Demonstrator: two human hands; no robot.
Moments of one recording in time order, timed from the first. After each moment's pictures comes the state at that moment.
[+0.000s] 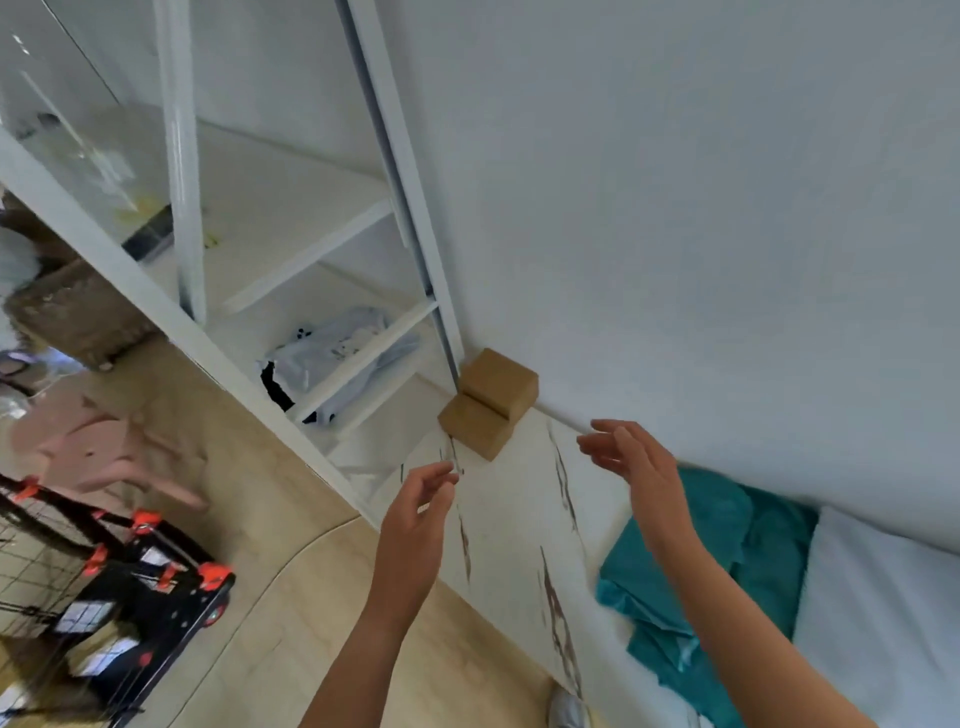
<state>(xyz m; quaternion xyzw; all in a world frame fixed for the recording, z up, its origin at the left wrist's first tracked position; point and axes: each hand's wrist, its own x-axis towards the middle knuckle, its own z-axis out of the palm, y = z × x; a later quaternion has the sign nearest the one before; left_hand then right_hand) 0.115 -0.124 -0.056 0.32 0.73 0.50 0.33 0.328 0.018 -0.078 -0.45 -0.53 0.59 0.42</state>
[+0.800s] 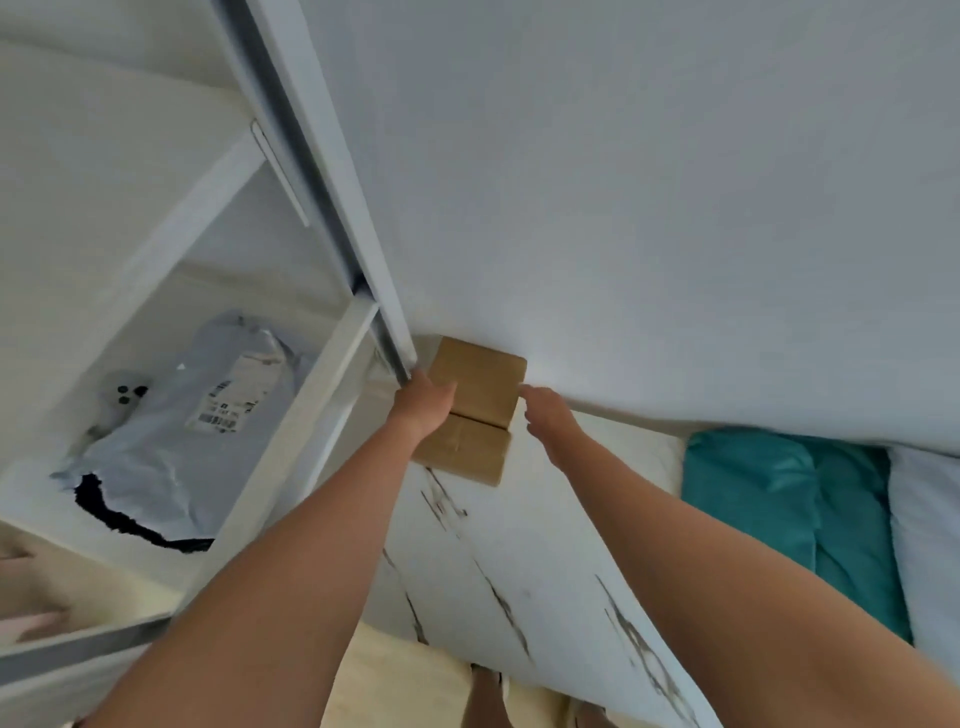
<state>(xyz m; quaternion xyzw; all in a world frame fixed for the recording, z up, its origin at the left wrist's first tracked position) -0.082 0.224 -0.214 0.45 0.76 0.10 0.46 0.103 0.215 -0.220 -0.69 -0.34 0.60 0.21</state>
